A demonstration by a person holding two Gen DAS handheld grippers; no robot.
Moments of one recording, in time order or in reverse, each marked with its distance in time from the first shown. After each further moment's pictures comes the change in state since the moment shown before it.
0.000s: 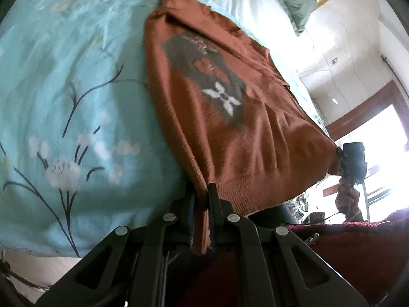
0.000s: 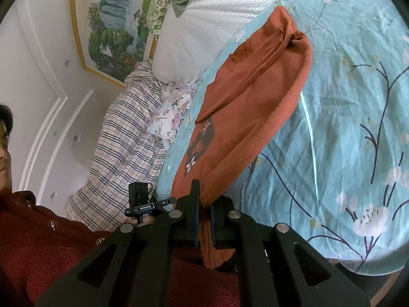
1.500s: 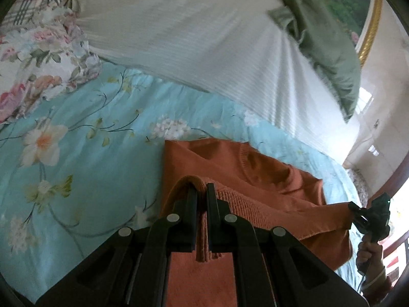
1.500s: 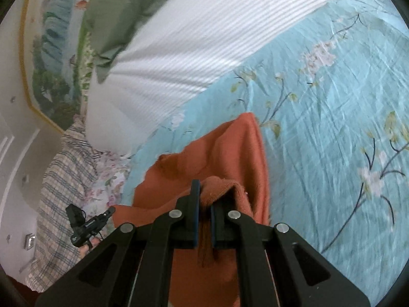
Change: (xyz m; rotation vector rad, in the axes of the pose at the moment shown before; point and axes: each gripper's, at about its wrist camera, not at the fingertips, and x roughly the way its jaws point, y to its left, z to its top) left arm 0.058 -0.014 0.319 -0.014 -0.418 0.285; right arm 0.093 -0.084 0.283 0.025 -0.199 -0.334
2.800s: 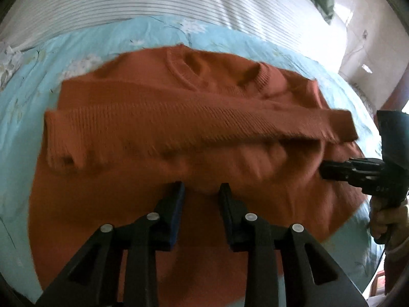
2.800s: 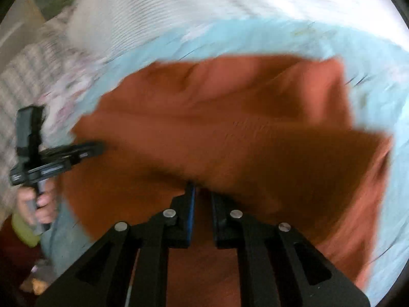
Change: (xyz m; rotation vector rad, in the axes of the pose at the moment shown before) left arm 0.090 -0.095 -0.073 0.308 0.313 0.005; right arm 0.098 0.070 -0.051 -0.401 0.276 -0.284
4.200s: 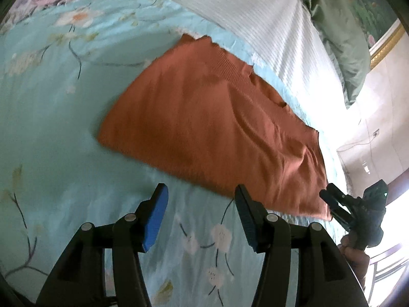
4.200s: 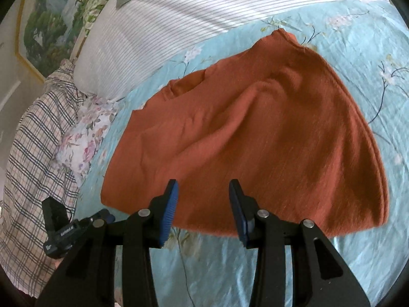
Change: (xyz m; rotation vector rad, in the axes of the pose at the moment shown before) left arm -0.095 0.051 -0.138 -0.523 -0.146 -0.120; right arm -0.068 0.036 -0.090 0.255 -0.119 0.134
